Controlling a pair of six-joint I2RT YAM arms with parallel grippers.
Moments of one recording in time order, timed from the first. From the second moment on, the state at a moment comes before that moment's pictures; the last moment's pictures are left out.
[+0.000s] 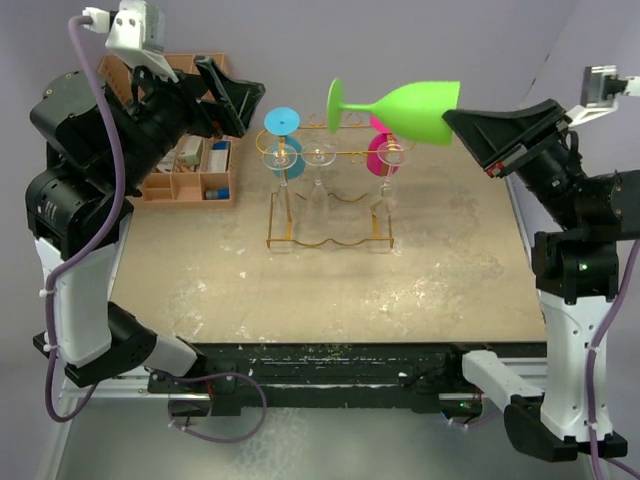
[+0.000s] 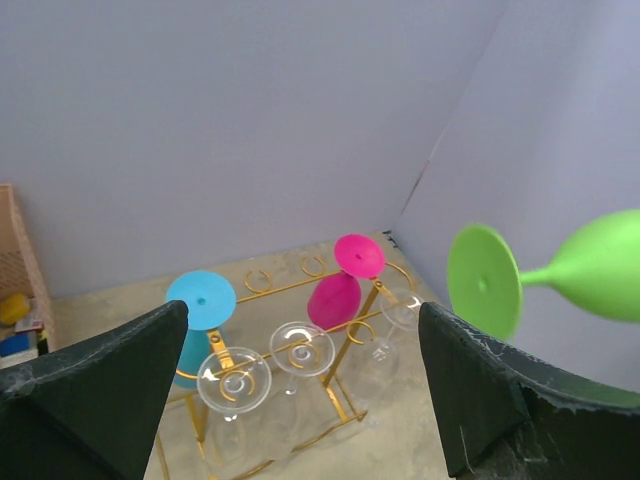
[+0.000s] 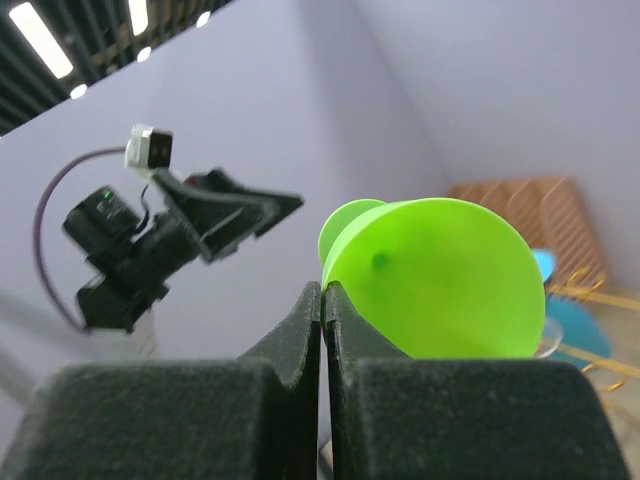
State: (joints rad) left arm -0.60 1.45 2.49 -0.92 -0.14 -0.25; right arm 0.05 1.00 1.59 -0.04 -0.69 1.05
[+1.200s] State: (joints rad) left arm -0.60 1.74 2.43 -0.65 0.38 0.14; right arm 0.27 0.91 1.16 0.49 -0.26 0.54
